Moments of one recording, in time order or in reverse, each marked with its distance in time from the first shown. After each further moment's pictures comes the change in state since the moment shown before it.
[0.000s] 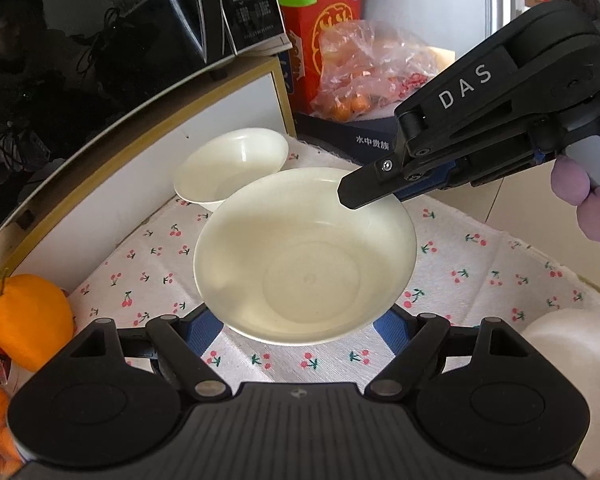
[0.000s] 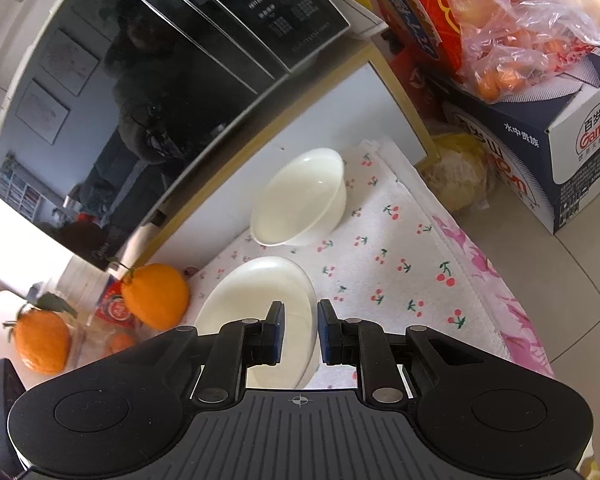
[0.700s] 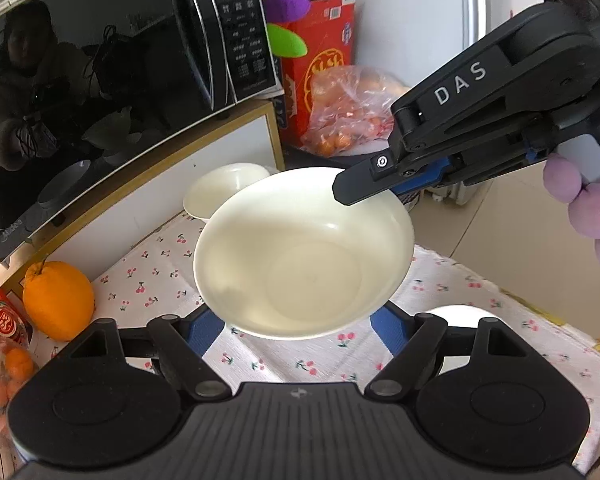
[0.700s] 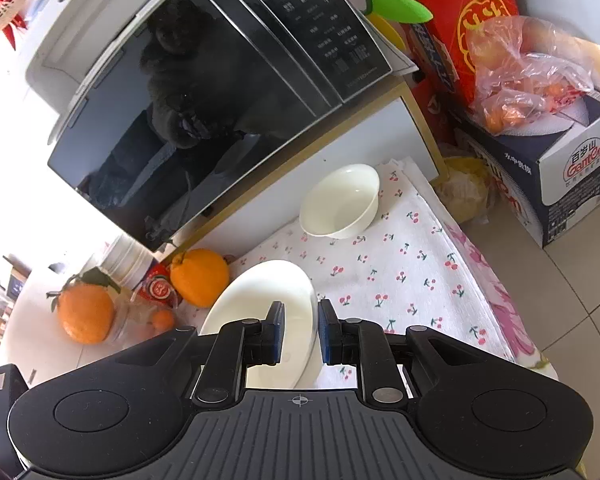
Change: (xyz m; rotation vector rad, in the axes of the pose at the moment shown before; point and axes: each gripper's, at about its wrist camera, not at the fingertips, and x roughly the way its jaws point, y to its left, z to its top) left arm -0.074 -0.021 -0.012 -0.053 -0.081 -0.017; right arm -0.078 0.047 -0.019 -0.081 -0.021 -0.008
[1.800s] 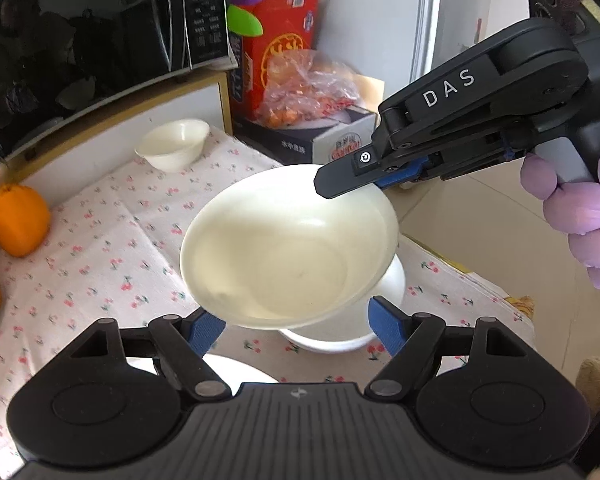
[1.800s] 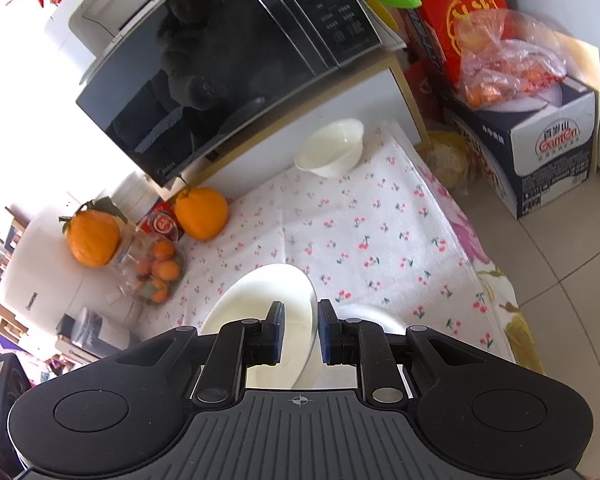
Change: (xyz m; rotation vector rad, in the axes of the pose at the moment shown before) left arm -0.026 -0.044 -0.049 -0.086 0.029 -0.119; right arm -0.052 -0.009 -0.069 -0.069 0.058 -0.034
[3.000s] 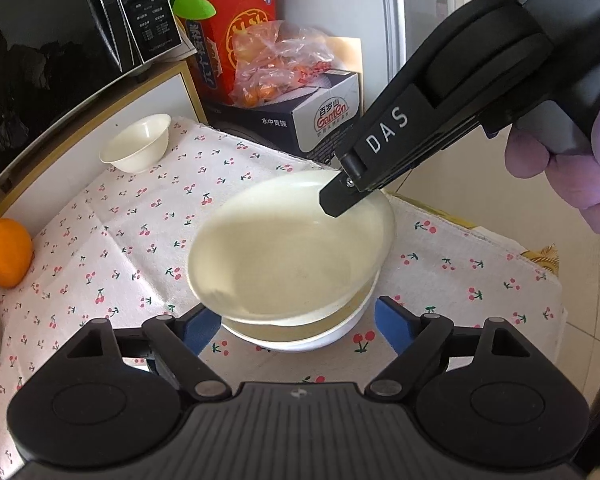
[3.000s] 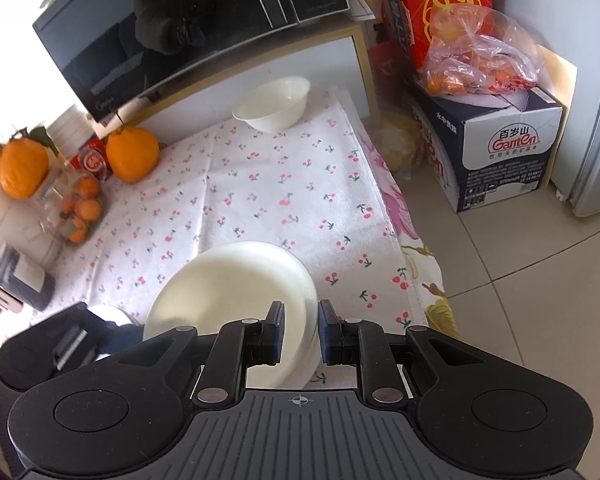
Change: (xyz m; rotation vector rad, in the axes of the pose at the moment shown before) left arm 0.026 -0.036 -0.009 0.172 0.062 0.081; right arm 0.018 -0.020 -0.014 -0.154 0.095 -0.216
